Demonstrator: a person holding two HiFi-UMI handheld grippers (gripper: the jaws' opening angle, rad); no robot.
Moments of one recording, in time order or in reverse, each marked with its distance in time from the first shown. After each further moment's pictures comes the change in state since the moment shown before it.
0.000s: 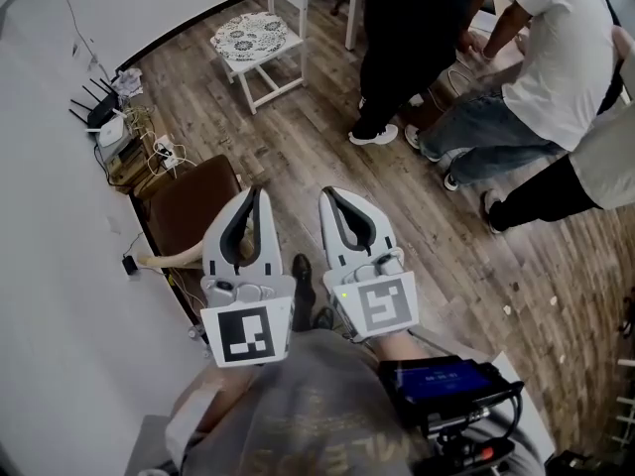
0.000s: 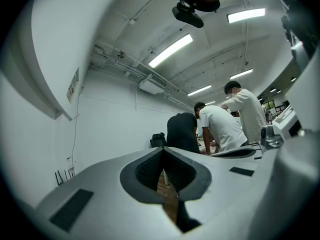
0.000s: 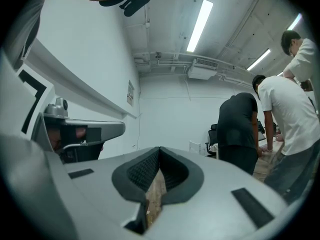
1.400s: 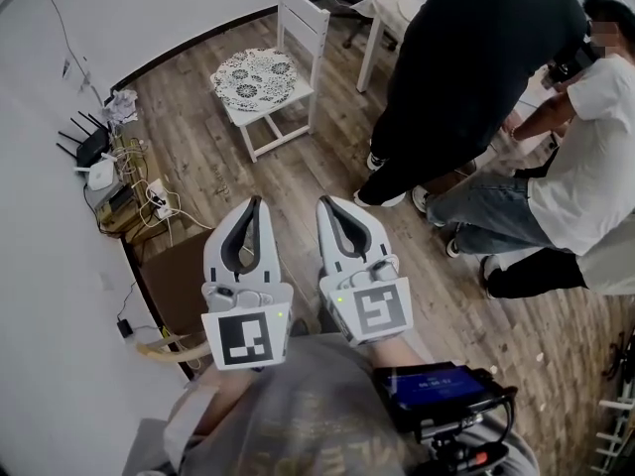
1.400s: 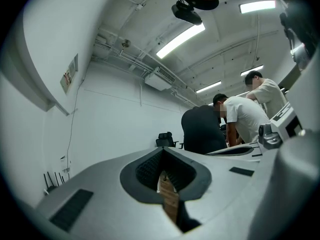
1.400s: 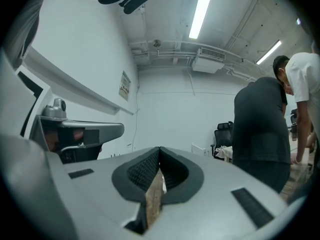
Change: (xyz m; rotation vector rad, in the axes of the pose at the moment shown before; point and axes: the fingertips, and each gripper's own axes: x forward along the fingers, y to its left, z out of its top) left arm 0.258 0.097 -0.026 -0.032 0.004 0.051; right arm 0.258 -0.115 -0.003 -0.025 0.037 0.046
